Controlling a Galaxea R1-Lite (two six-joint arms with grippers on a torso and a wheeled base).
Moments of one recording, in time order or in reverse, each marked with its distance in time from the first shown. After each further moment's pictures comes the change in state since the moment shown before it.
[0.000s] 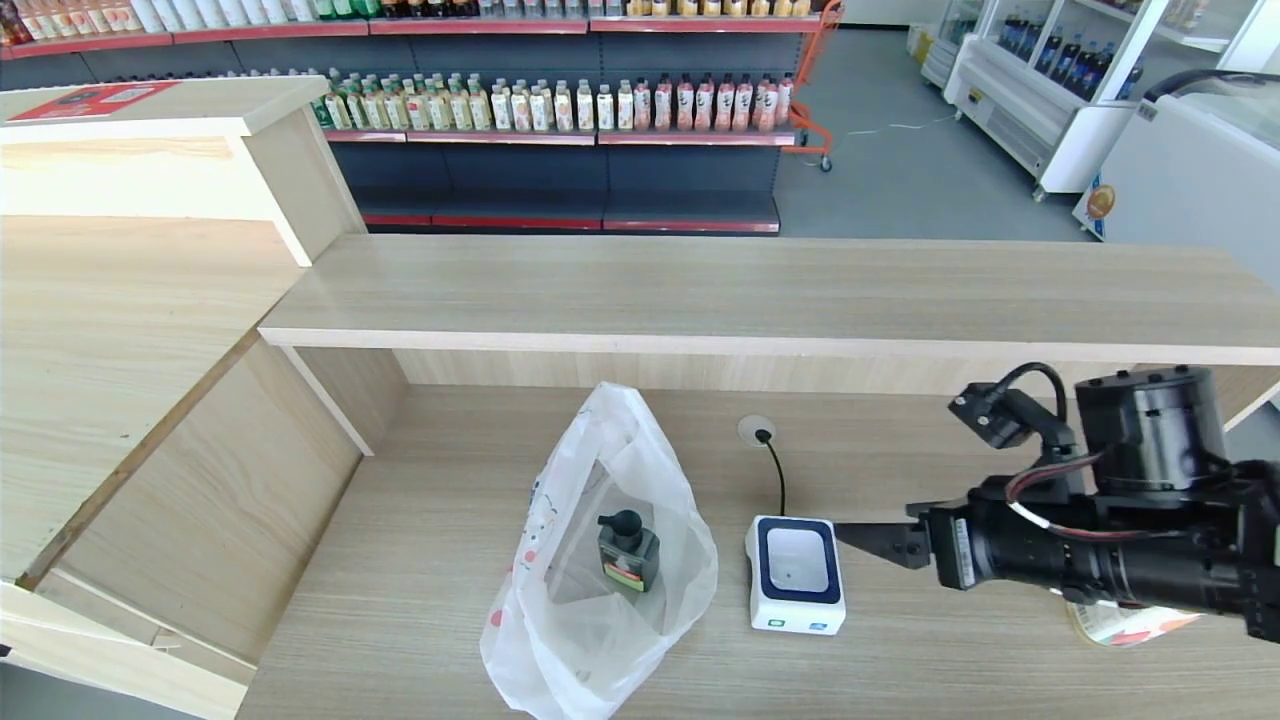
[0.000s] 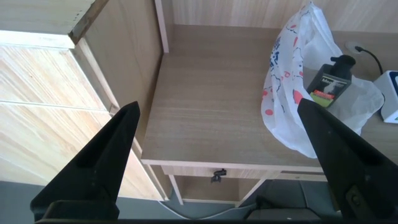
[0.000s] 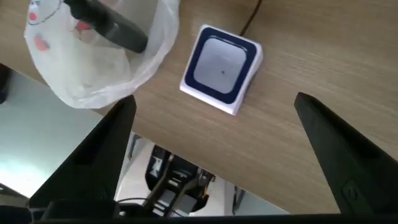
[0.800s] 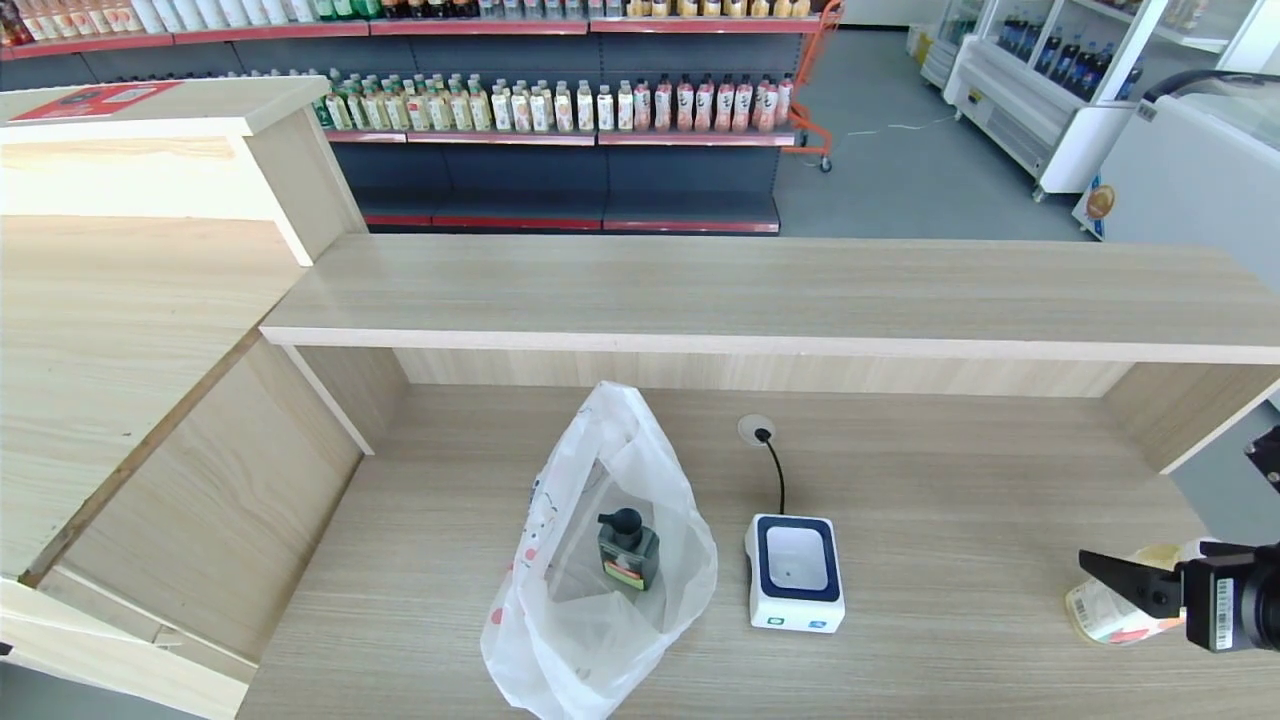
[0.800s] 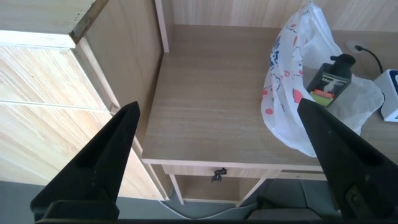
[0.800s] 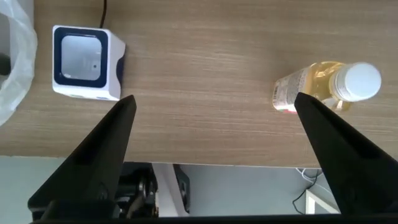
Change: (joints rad) left arm 0.000 0.000 0.000 0.000 0.000 0.003; right arm -0.400 -0.394 0.212 0.118 -0.193 -0.172
